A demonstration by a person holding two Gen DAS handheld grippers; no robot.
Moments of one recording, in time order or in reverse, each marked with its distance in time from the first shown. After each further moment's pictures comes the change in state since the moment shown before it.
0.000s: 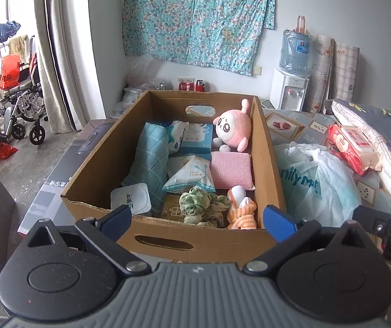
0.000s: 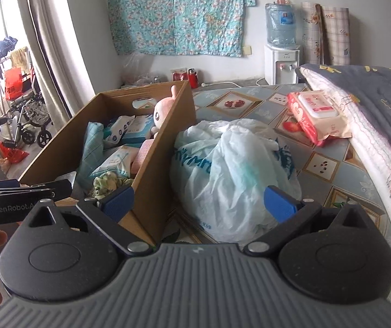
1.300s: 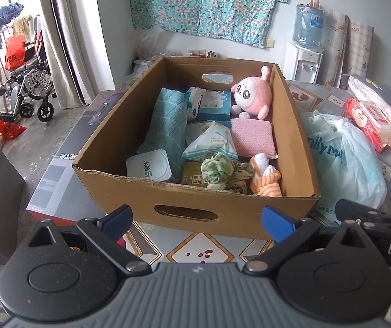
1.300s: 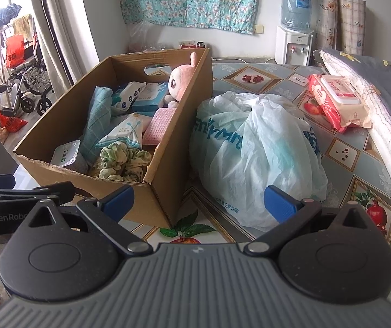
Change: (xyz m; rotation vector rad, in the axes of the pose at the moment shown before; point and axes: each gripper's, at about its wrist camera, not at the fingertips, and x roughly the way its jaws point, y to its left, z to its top) left arm 0.017 0.016 -0.013 -0.010 0.128 0.049; right arm 0.039 0.031 -0.007 -0.070 0.113 -0.004
